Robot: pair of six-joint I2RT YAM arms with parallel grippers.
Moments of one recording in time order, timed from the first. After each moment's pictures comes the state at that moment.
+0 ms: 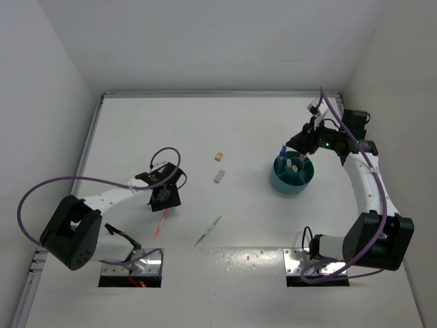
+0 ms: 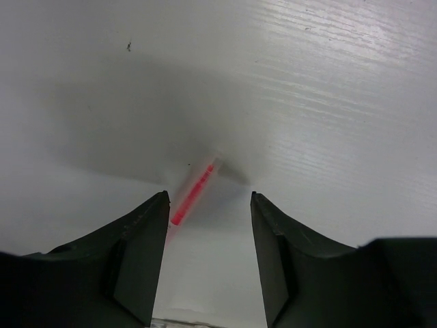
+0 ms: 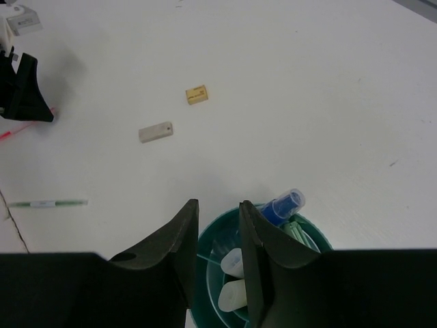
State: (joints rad) left arm -0.54 1.30 0.63 -0.60 -0.28 -0.82; right arm -0.17 1.29 1.02 -0.44 -0.97 -0.42
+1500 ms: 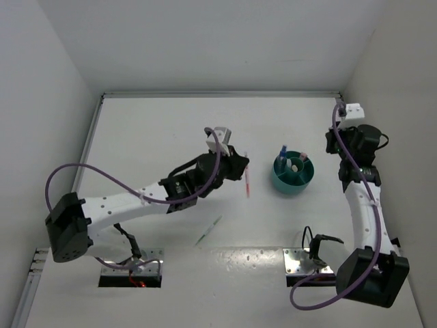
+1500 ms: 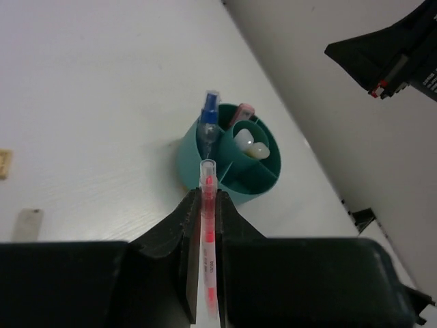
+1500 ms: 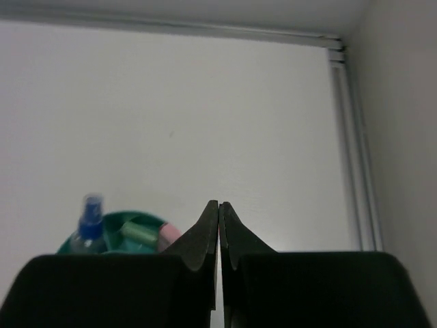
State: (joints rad) left arm -1.03 1.33 1.02 0.11 -0.39 -0.61; right arm -0.24 1.03 0.77 -0.10 -0.31 -0.18
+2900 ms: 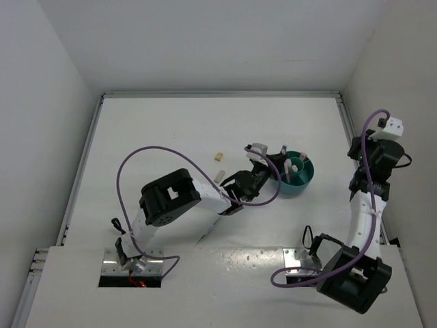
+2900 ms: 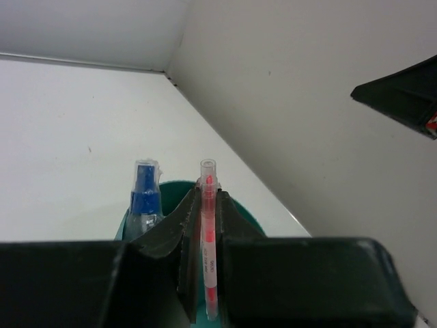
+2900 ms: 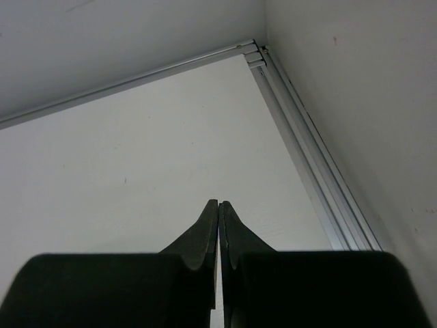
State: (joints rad) left arm -1.11 2.11 1.16 1.23 -0.46 -0.40; right arm -0.52 0.96 0.65 0.11 -0.27 0.09
